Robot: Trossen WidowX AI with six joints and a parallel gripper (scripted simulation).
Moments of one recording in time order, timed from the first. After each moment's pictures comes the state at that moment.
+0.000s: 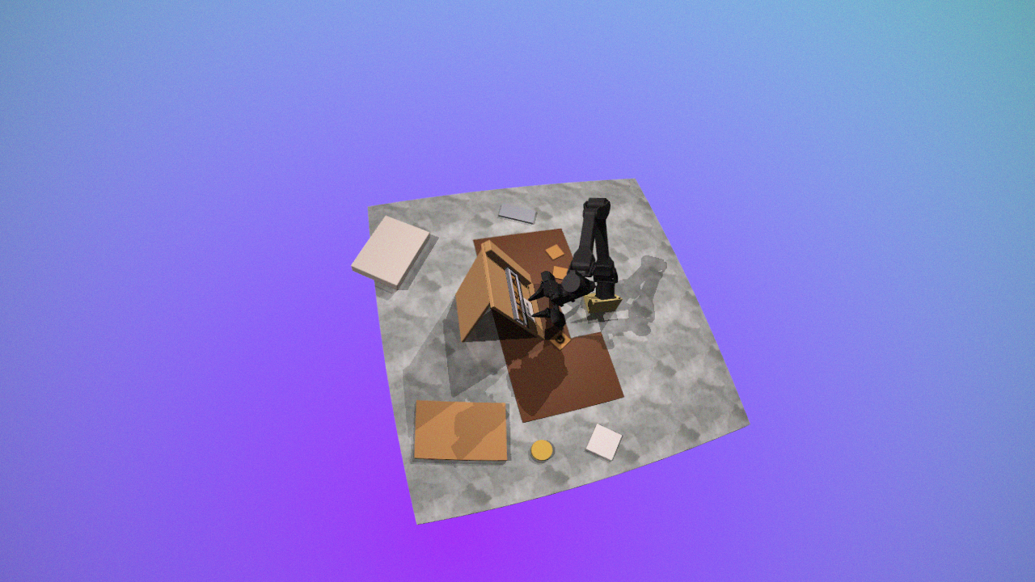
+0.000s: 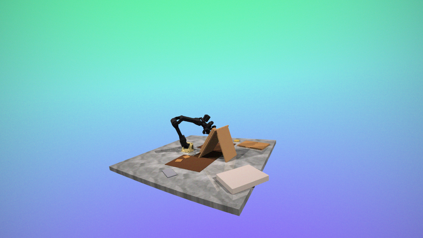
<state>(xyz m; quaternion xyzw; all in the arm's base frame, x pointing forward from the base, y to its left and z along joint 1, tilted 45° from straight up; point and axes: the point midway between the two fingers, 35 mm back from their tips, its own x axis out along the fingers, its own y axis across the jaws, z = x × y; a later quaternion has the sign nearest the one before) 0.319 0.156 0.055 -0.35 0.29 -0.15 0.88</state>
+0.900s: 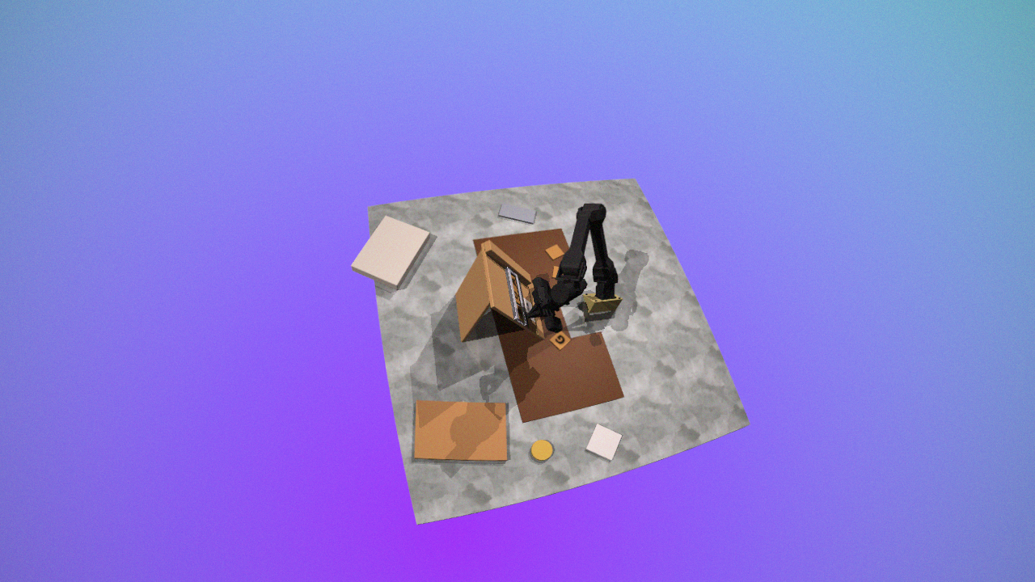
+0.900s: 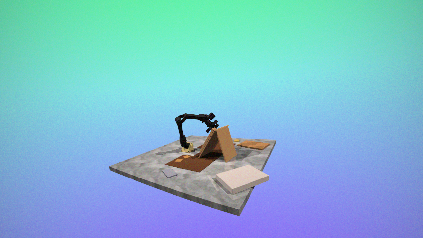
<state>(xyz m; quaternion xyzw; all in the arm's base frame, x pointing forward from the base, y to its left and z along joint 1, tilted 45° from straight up) 0.339 0.177 0.039 -0.32 0.39 -0.15 0.85</state>
